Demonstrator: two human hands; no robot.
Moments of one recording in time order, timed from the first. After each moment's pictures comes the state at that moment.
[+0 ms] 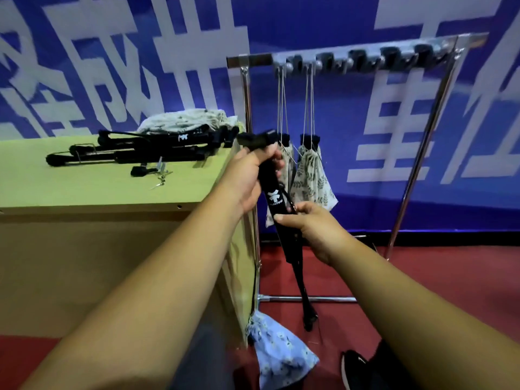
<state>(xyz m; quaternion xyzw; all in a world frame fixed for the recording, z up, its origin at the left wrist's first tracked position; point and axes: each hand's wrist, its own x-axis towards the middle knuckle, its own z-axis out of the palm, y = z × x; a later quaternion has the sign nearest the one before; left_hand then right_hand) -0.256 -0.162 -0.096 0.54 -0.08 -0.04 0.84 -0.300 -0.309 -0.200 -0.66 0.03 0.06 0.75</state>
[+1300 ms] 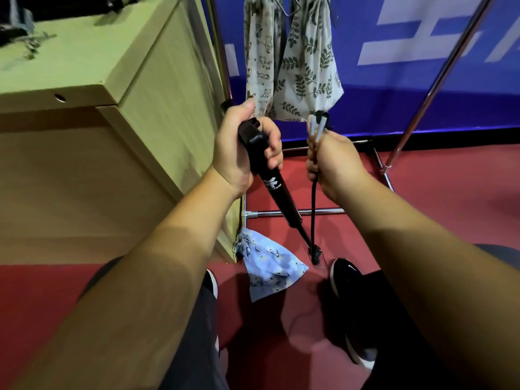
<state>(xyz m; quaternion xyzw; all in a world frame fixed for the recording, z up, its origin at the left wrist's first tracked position) -0.231 -0.178 -0.285 0.54 -0.13 -0.21 0.81 -0.241 -0.346 -0.328 -0.59 0.20 0.01 0.78</state>
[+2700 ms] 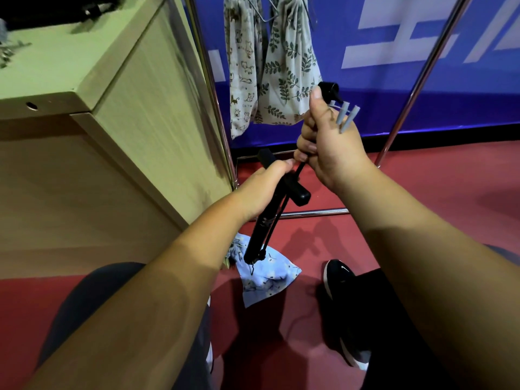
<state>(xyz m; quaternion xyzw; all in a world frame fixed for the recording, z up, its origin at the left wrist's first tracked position) -0.231 -0.213 -0.363 0.79 -0.02 -0.27 0.56 -0.246 -0.363 -0.295 -0.52 0.08 -0.05 0.85</state>
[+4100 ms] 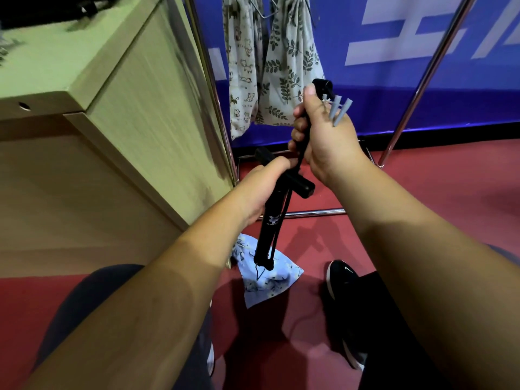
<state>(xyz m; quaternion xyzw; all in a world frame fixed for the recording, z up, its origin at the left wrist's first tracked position) -0.236 -0.223 -0.360 0.69 0.02 -0.26 0.68 -0.236 -0.352 -0.290 -0.55 0.12 -0.07 0.82</state>
